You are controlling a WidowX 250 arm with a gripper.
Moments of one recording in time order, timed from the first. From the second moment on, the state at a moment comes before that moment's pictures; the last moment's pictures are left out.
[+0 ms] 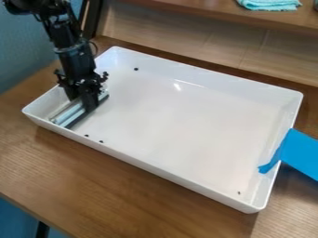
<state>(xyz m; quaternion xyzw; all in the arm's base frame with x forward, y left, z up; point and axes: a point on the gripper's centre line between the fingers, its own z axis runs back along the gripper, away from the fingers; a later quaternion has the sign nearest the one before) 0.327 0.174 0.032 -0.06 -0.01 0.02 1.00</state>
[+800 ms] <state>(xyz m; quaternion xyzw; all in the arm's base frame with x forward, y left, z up) 0.334 0.148 0.059 -0.13 0.04 0.06 0.99</state>
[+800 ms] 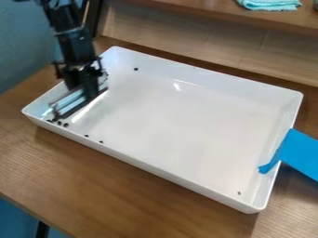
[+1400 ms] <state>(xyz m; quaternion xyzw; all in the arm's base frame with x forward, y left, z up) 0.348 0.075 0.050 -0.13 0.01 0.07 0.99</state>
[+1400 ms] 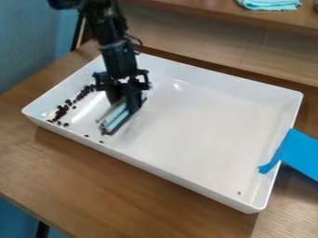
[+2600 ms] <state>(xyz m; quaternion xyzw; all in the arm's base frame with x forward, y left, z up) 0.342 0.135 0.033 -0.11 -0.04 0.08 0.99</state>
